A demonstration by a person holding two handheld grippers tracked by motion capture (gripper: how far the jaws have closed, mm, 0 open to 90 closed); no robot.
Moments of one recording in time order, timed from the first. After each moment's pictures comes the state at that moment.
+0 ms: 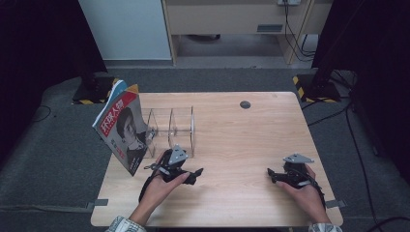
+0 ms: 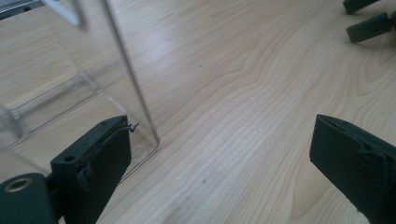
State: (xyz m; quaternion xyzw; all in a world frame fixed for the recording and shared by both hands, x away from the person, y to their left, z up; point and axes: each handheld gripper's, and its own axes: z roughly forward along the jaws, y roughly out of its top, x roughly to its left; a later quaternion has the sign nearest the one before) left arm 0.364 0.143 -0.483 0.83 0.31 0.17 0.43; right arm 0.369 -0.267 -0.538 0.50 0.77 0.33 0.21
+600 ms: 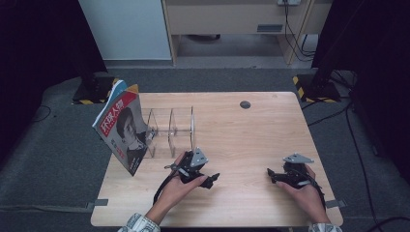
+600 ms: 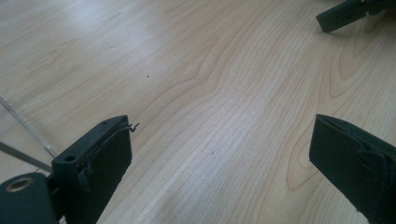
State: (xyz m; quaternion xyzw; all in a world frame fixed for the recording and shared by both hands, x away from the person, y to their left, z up) left arm 0.367 0.093 -0.496 0.86 0.28 0.15 0.41; right arm 0.369 -0.267 -0.538 0.50 0.77 0.33 0.22
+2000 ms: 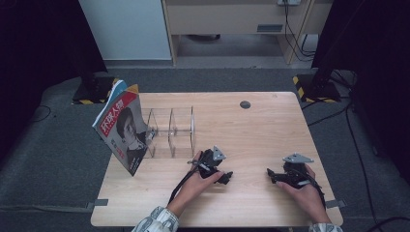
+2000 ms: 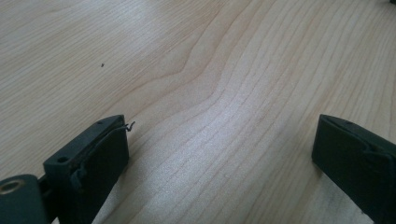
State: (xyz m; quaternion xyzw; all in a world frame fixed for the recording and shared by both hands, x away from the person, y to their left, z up) left arm 0.403 0.041 -0.537 0.87 0.31 0.13 0.36; right arm 0.370 -0.267 -0.538 0.50 0.77 0.33 0.21
